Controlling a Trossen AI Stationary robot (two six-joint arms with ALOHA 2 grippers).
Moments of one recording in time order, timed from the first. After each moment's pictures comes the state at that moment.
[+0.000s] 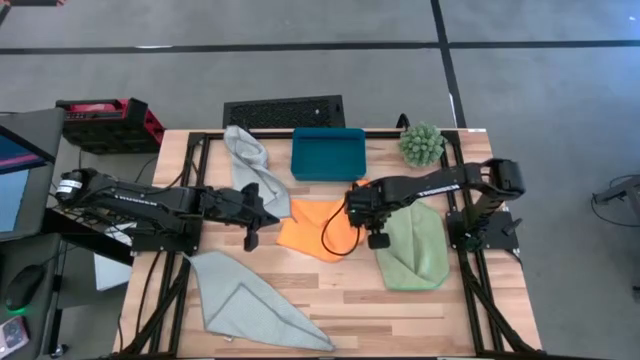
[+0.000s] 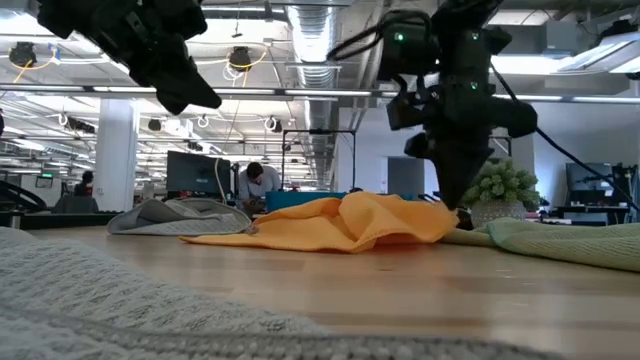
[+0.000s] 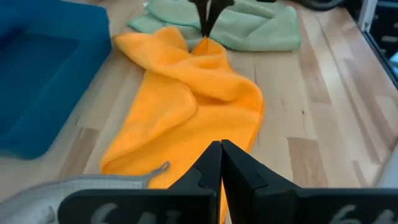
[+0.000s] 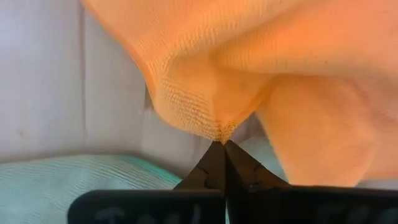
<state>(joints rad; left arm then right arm) -0.06 0.97 0.55 -0.13 -0.09 -0.18 -0.02 1.70 1.09 -0.80 -0.05 -0.19</state>
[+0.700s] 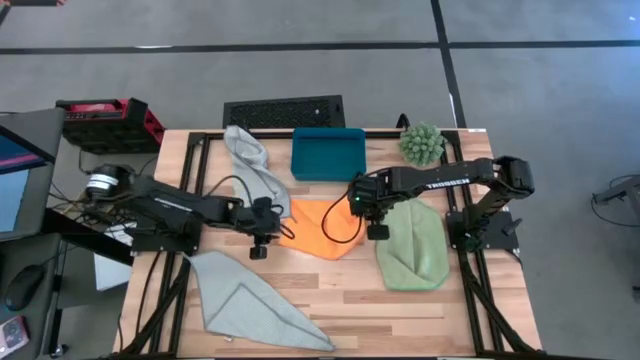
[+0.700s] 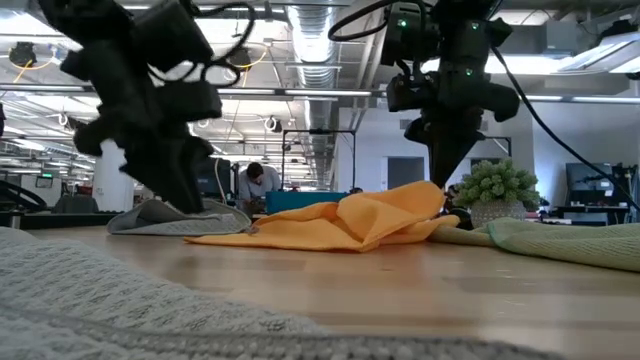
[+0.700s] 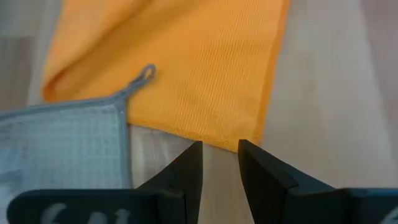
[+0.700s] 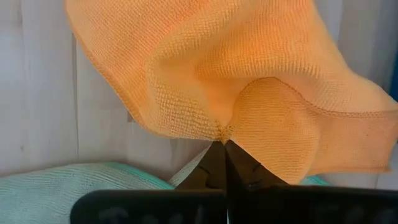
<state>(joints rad) -0.06 1.37 0.55 -0.13 -0.06 -0.01 -0.08 1.63 1.09 -0.80 -0.04 -0.19</state>
